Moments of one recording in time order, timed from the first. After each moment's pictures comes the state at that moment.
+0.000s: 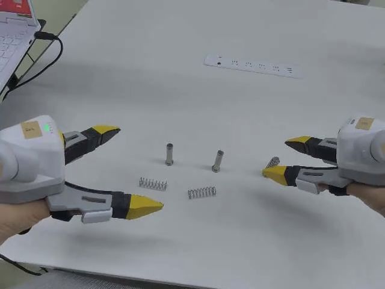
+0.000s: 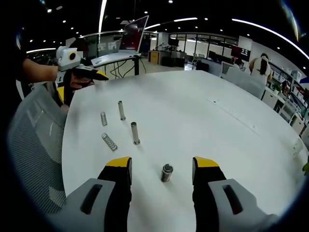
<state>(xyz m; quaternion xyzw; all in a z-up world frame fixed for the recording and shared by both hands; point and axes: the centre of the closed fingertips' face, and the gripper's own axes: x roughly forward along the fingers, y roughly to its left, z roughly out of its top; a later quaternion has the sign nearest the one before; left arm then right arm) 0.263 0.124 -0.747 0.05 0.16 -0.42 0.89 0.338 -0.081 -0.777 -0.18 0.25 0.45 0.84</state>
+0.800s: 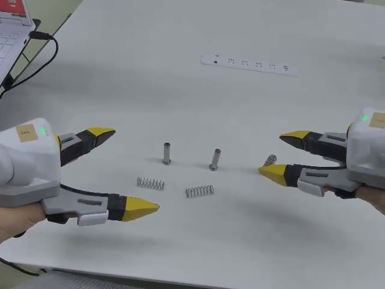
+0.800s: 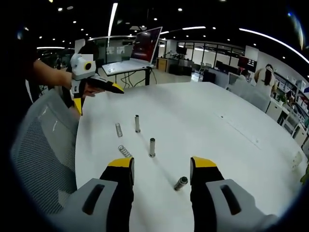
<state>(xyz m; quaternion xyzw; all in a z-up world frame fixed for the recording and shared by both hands) 0.262 0.124 -0.752 0.05 0.17 -0.41 0.89 0.312 -0.059 -0.744 -0.18 0.21 0.49 0.83</state>
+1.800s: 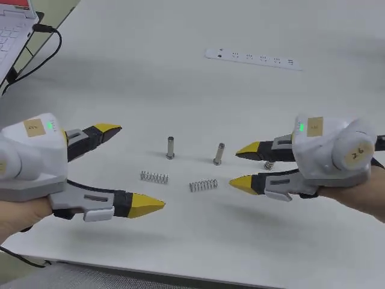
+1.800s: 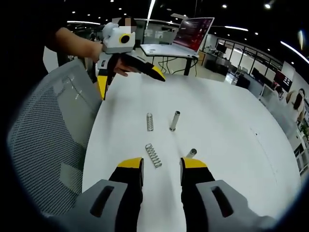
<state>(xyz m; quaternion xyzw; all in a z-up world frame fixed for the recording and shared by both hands) 0.258 0.121 -0.754 0.05 0.17 -0.42 0.89 0.278 0.004 -0.781 -0.28 0.21 0.60 0.72</state>
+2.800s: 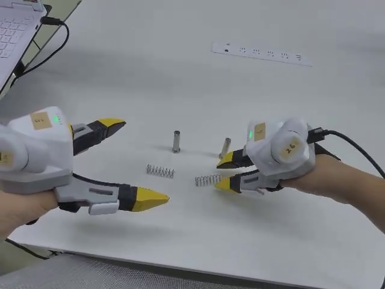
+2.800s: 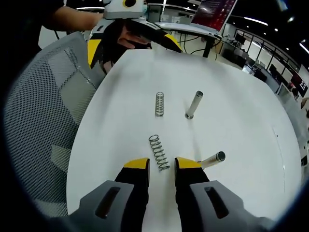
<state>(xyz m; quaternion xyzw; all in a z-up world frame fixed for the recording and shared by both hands) 0.254 0.125 -0.756 0.05 0.18 -0.41 0.89 0.278 0.027 -0.844 -0.34 0.26 0.63 0.65</state>
